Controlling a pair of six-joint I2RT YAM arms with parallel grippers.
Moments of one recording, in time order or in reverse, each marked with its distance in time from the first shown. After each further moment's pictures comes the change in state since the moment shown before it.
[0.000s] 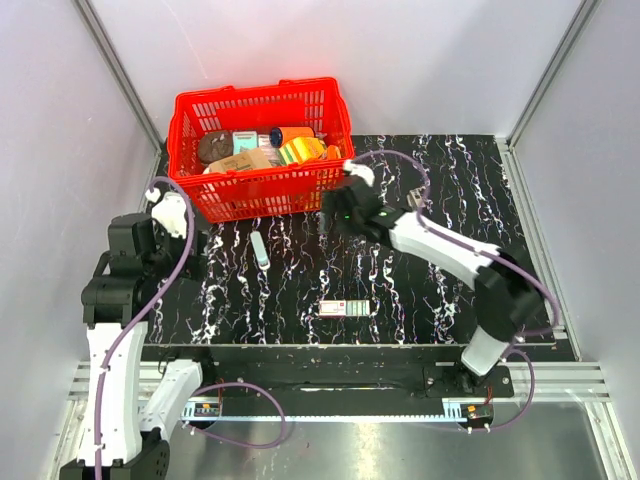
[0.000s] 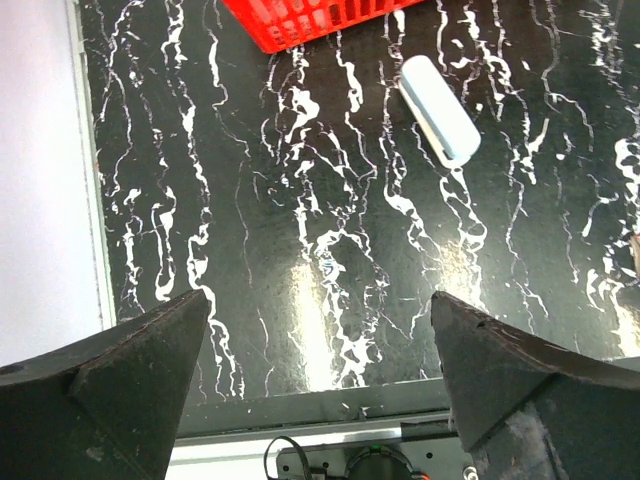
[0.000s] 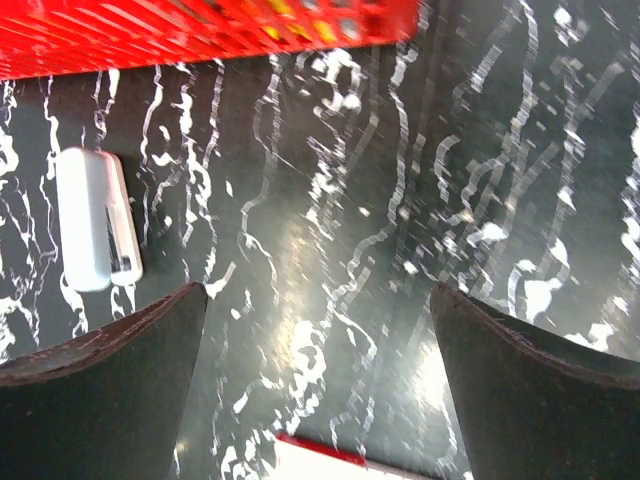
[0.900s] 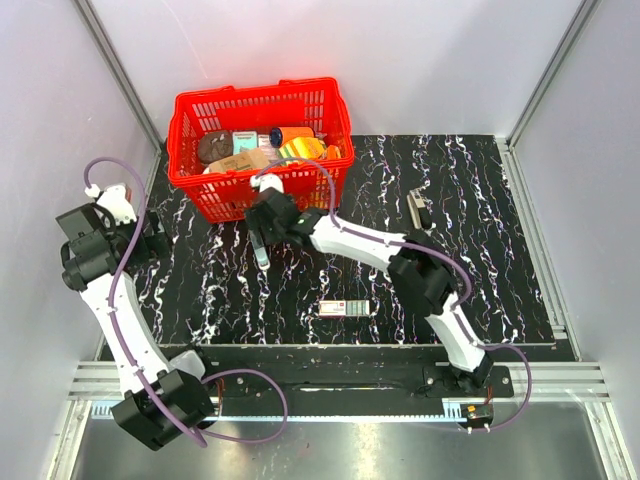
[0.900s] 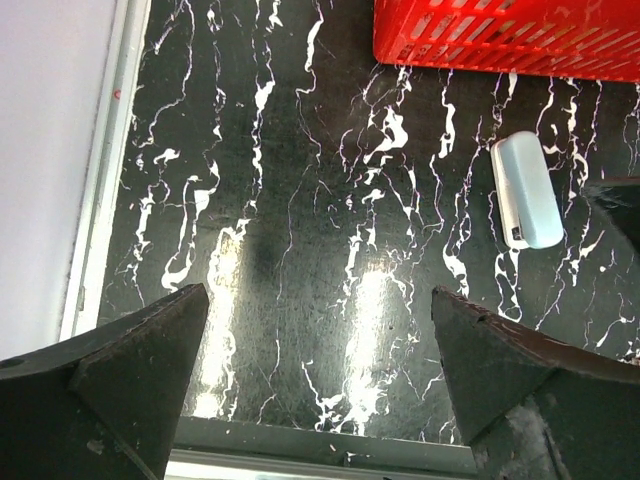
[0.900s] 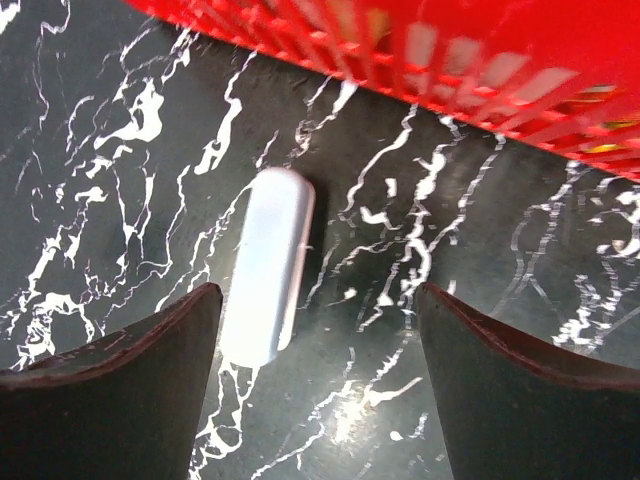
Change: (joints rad) left arm 0.582 0.227 -0.047 0.190 0.331 0.029; right arm 0.238 0.539 0.579 0.015 0.021 -0.200
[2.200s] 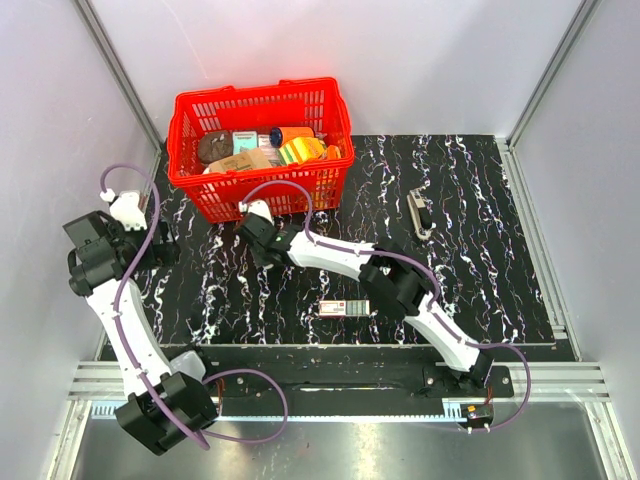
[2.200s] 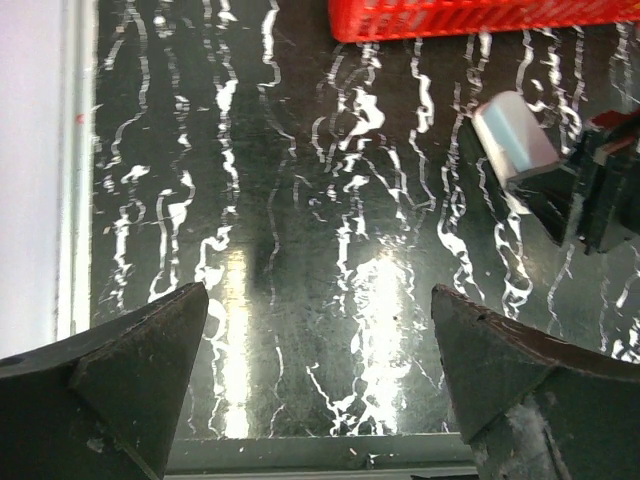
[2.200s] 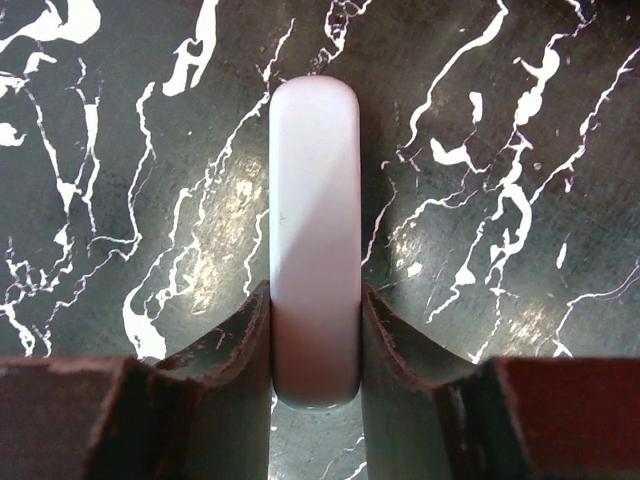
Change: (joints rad) left arm 0.011 -0.031 -0.085 0.026 0.072 0.117; right arm 0.097 0.237 0.188 -0.149 0.098 0.075
